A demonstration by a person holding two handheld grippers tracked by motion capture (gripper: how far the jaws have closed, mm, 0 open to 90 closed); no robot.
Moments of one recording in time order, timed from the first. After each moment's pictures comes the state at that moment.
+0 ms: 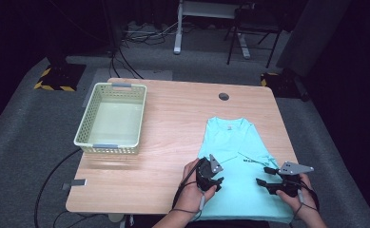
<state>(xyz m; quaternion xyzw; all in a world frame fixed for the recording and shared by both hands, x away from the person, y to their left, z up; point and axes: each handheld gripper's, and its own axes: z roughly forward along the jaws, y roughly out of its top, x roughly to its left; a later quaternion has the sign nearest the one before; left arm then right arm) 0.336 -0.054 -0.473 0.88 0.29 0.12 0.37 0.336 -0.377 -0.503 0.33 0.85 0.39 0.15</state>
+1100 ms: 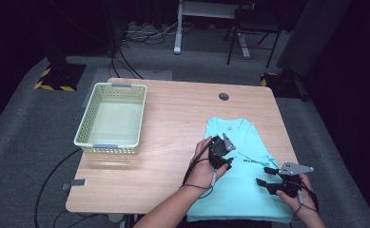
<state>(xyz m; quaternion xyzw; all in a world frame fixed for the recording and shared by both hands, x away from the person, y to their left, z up) 0.389 -0.087 -0.438 0.89 0.25 0.15 0.36 0.336 -0.377 -0.504 0.33 0.85 0.39 0.15</state>
